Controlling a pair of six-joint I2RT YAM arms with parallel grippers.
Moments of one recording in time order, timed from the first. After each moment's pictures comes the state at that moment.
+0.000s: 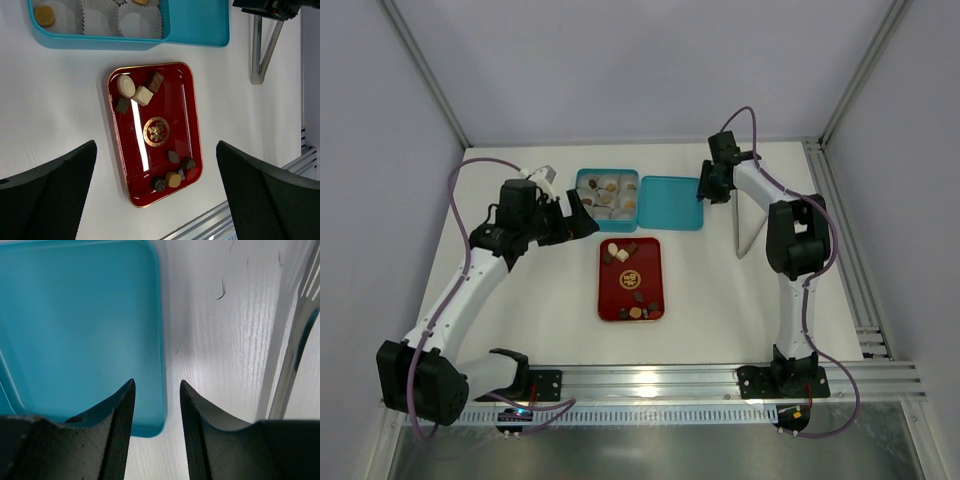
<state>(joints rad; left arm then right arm) -0.26 1.17 1.02 -0.50 0.29 -0.47 0.24 2.16 1.76 -0.63 0.02 0.41</state>
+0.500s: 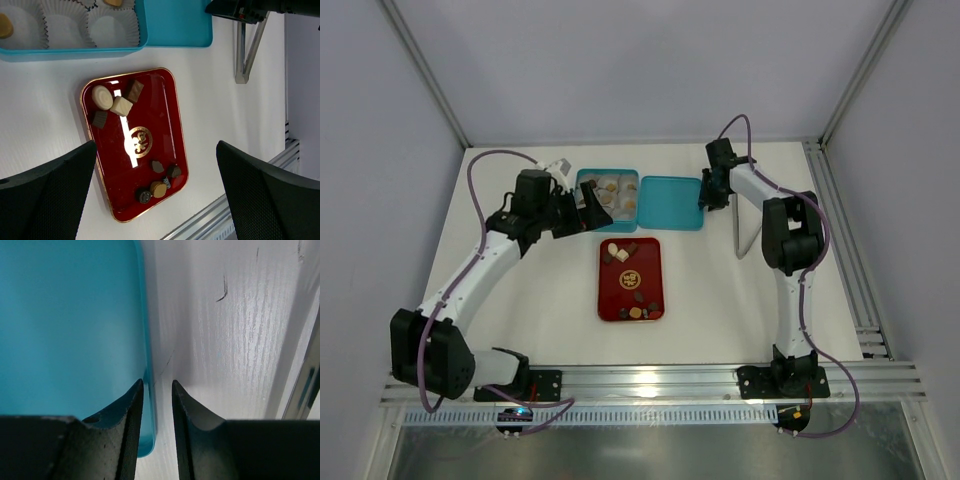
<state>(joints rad) -0.30 1.30 1.07 -0.43 0.35 -0.51 0.25 2.23 1.76 -0.62 0.02 0.39</state>
